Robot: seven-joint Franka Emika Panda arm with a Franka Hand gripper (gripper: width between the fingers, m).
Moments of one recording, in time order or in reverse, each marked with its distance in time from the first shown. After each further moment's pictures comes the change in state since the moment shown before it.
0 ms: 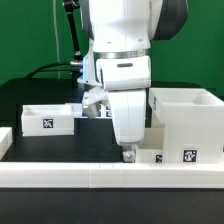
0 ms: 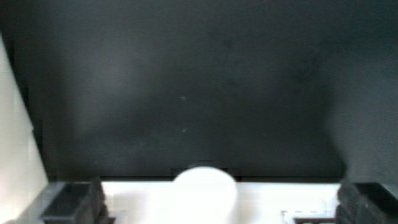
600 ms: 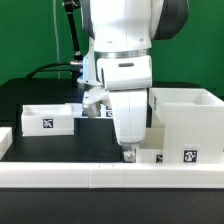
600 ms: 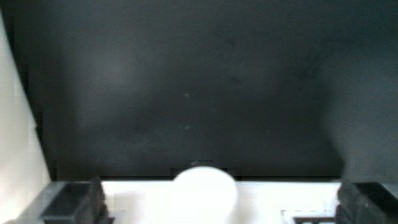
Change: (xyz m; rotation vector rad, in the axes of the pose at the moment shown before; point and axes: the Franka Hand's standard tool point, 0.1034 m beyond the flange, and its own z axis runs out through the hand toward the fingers) arm 0.002 0.001 -0.001 0.010 -0.008 0.002
